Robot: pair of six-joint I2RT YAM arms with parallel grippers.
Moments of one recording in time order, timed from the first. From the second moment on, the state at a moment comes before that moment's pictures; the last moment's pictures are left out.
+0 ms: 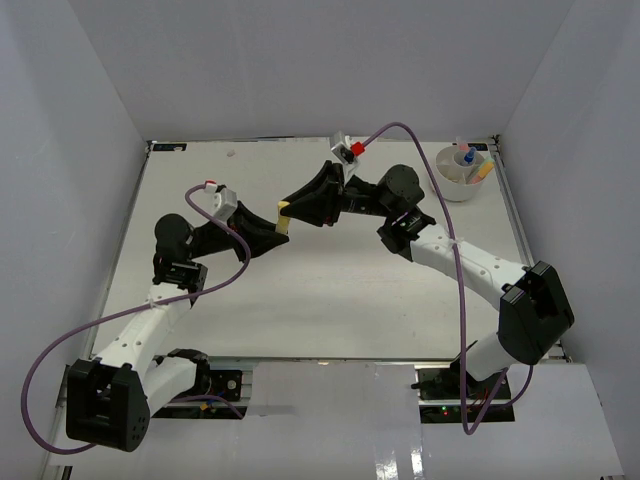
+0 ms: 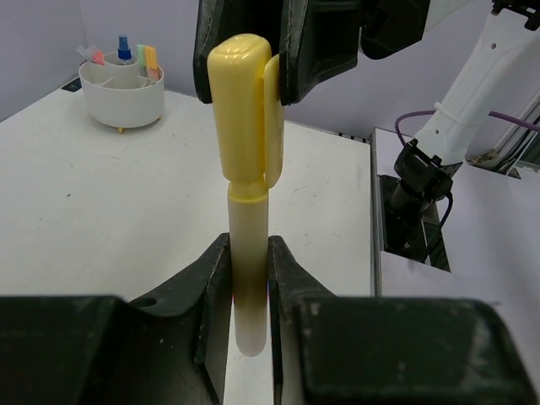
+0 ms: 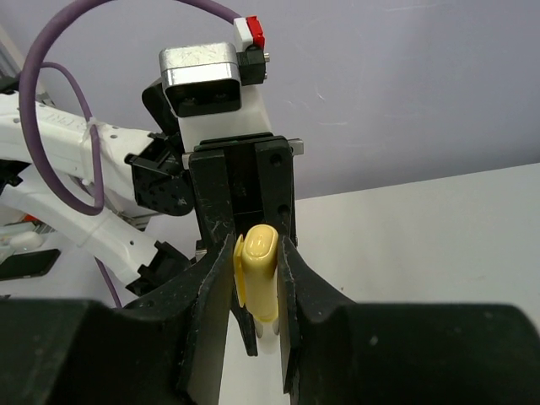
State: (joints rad) left arm -0.21 1.02 0.61 0.68 1.14 -0.38; right arm 0.74 1.51 1.16 0.71 -0.84 0.48
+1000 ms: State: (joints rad) left arm -0.26 1.15 0.67 1.02 1.17 -0.58; right arm 0.73 1.48 1.15 0.77 -0.86 0.51
